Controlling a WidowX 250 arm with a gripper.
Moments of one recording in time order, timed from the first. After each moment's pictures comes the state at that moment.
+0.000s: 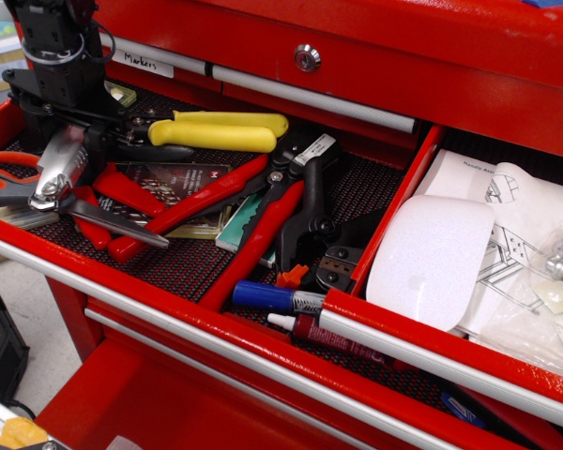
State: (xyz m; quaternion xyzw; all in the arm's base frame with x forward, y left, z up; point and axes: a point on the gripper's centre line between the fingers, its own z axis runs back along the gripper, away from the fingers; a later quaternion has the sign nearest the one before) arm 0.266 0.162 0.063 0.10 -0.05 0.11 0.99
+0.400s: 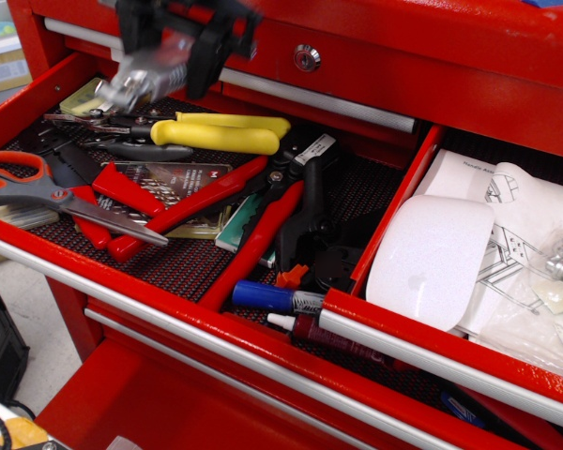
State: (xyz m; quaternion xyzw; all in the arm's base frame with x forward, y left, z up) arm 0.274 0.059 0.160 0.11 -0.01 0.11 0.99
